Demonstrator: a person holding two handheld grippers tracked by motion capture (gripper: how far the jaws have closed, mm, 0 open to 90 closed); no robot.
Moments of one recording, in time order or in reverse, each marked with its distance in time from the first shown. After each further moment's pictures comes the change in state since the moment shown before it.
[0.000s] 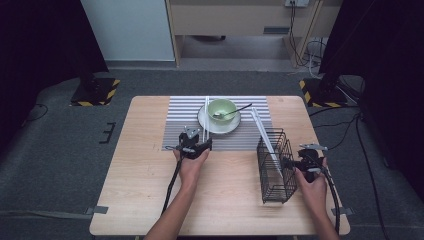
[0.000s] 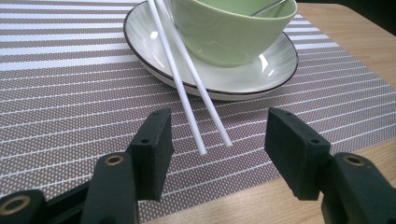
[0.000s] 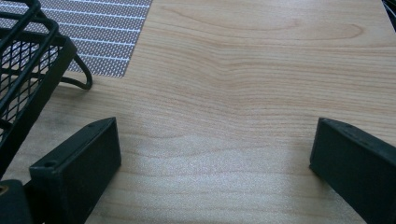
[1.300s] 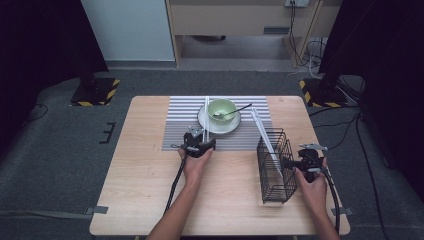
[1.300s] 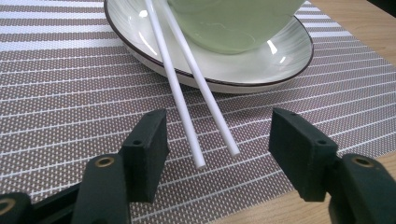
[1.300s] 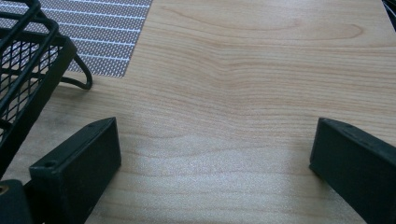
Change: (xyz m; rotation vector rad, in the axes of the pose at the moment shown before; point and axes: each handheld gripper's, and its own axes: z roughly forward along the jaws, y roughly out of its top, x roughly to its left) left arm 0.000 -0.008 0.028 0.026 -0.013 -0.023; right arm 0.000 0.000 0.000 0.000 0.000 -0.001
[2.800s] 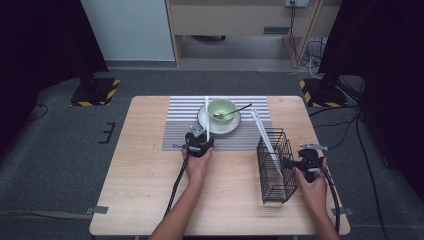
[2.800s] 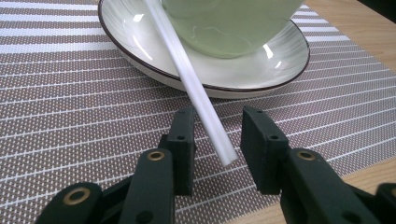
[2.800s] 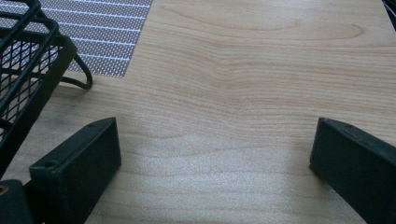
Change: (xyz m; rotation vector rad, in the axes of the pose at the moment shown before) left arm -0.004 0.001 0.003 -0.013 0.004 -0.006; right arm 0.000 0.000 0.000 0.000 0.001 0.000
